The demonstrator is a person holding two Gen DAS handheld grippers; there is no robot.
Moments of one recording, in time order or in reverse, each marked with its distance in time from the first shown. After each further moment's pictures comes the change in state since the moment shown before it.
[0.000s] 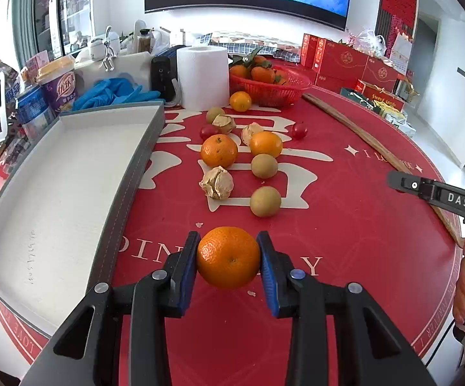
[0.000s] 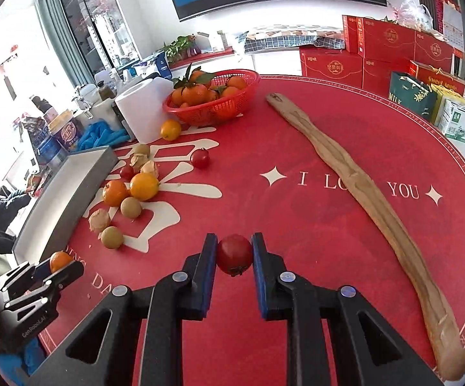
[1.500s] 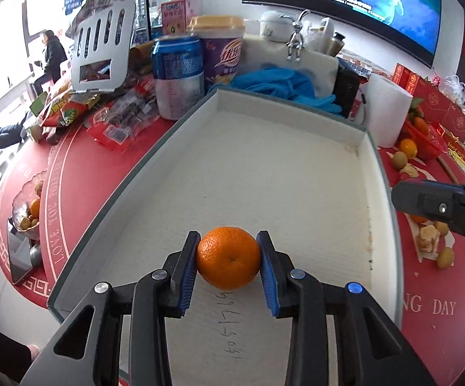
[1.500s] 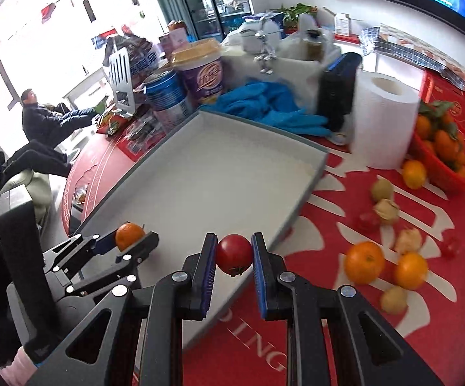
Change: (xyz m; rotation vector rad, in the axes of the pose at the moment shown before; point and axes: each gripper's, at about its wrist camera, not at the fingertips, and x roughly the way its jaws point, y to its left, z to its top) left arm 0.013 0.197 0.008 -0.254 0.015 0.245; right arm 0.084 0.263 0.042 -0.359 0.175 0.269
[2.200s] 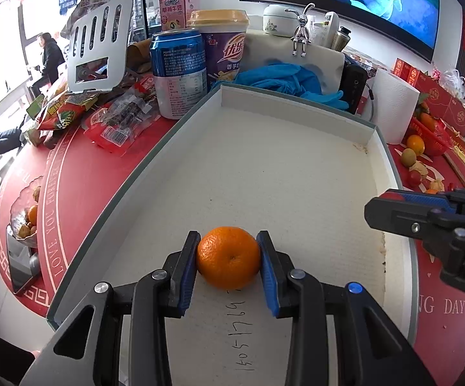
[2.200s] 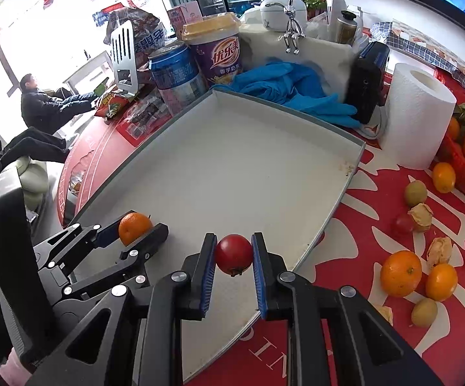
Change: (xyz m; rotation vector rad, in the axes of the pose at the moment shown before) left arm 0.009 0.004 0.004 0.022 0.003 0.007; right arm 0.029 0.015 0.004 -0.026 0.051 -0.006
